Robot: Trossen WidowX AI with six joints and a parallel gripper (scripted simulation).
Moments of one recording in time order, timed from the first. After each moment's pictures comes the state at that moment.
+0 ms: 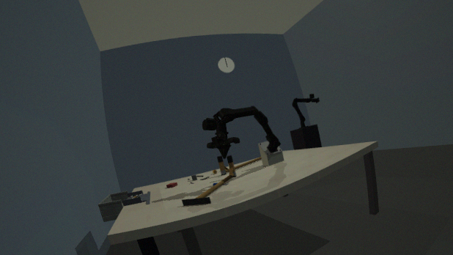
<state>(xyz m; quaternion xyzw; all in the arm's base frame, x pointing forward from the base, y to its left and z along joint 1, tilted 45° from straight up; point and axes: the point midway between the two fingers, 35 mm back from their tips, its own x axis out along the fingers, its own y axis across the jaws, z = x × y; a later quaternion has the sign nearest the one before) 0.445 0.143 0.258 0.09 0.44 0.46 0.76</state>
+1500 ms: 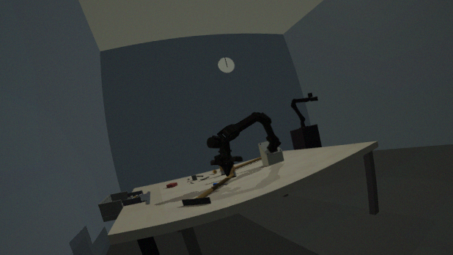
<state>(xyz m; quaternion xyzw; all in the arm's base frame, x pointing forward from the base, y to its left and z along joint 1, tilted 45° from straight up) 0.452 0.214 0.190 0.11 0.46 0.44 0.76</state>
